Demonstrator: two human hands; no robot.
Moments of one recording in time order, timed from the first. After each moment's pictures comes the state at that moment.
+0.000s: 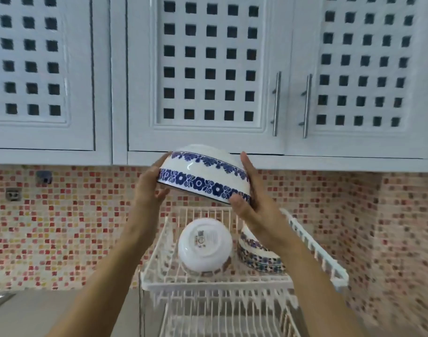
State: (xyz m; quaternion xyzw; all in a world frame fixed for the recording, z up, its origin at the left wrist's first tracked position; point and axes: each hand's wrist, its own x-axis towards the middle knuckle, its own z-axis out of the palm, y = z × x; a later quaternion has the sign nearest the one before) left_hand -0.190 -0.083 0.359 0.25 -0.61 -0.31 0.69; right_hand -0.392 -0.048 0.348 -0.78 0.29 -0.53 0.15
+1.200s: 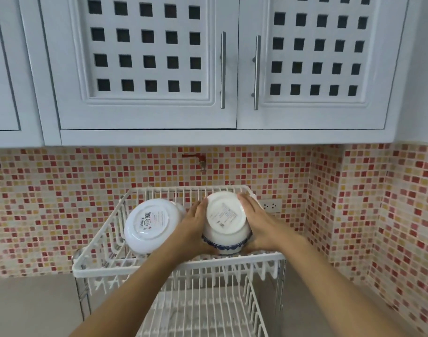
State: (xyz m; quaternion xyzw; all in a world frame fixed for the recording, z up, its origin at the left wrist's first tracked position) left_hand -0.353 -0.135 0.248 0.43 -0.85 -0.08 0.28; right_hand -0.561 -0.110 0.263 -0.80 0.58 -0.17 -0.03
